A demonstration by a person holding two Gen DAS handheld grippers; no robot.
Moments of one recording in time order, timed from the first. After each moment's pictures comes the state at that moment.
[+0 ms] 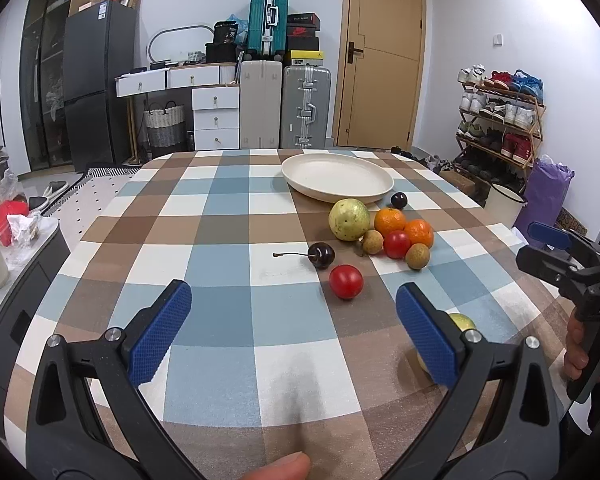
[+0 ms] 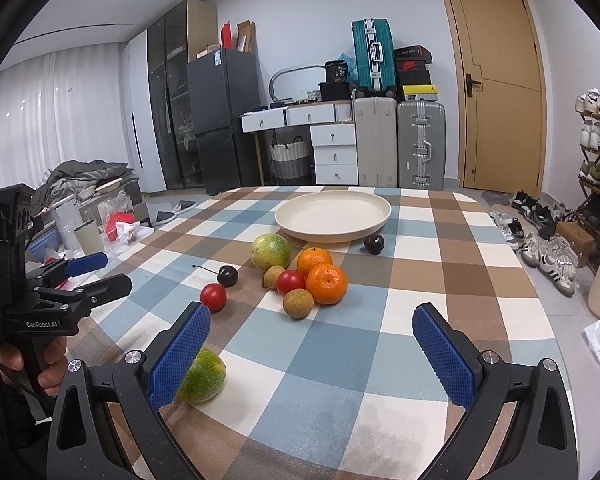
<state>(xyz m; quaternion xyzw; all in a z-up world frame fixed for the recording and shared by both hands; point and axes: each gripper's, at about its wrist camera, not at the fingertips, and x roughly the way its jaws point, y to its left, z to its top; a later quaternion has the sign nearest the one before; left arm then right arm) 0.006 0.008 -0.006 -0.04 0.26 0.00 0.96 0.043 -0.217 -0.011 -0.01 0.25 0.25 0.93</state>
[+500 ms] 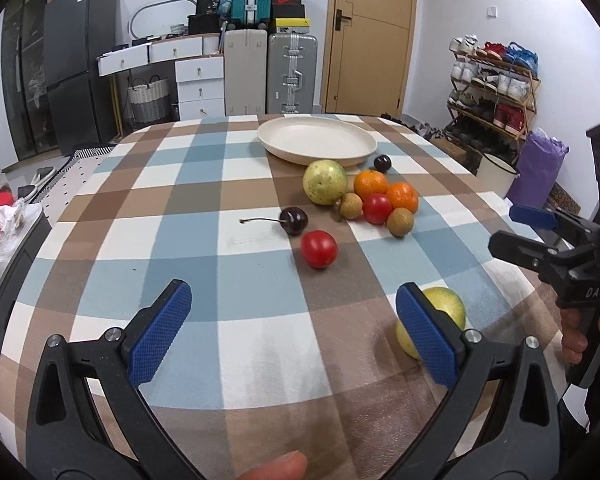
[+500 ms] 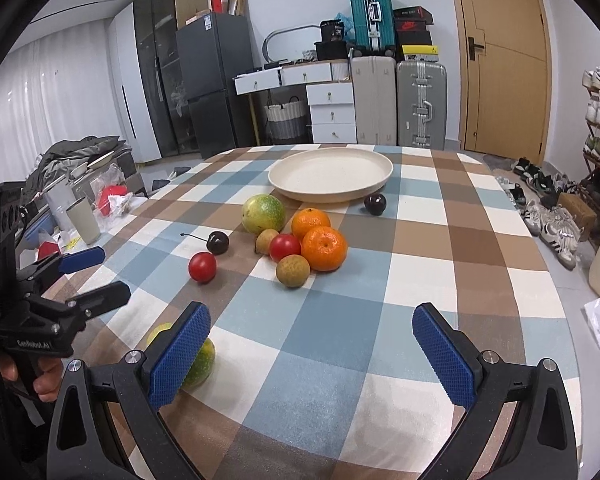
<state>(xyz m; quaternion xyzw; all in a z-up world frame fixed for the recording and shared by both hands) 0.023 -0.024 -0.019 -0.02 0.33 -0.03 0.94 0.066 -0.211 -0.025 -0.03 0.33 0.24 0.91</state>
